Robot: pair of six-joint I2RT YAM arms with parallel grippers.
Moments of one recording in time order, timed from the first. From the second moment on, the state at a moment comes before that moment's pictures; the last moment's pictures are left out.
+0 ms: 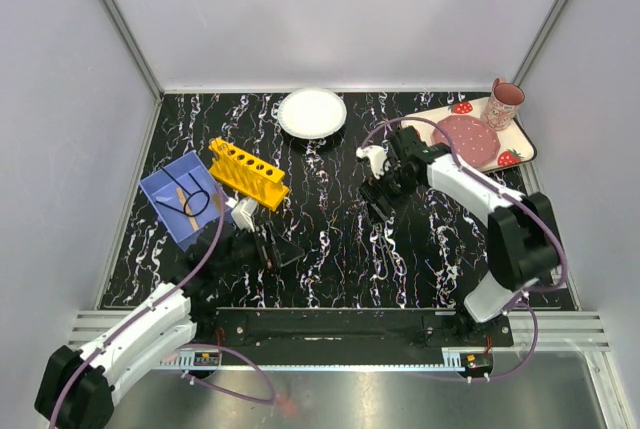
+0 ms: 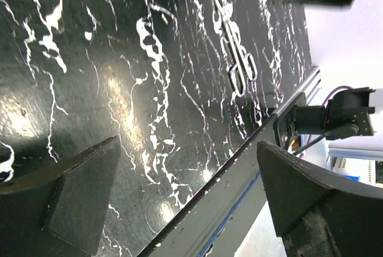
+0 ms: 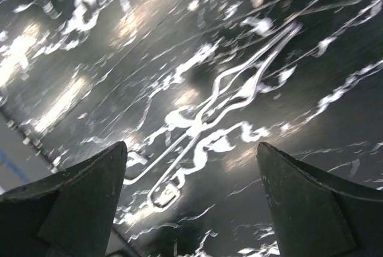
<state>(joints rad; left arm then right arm) -0.51 0.62 0.22 -0.04 0.42 -0.77 0.43 1.60 1.14 -0.74 -0.45 -0.33</state>
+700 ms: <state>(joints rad) -0.58 0.76 0.06 0.26 0.37 -0.87 0.43 2.05 1.48 -0.68 -0.30 -0.28</state>
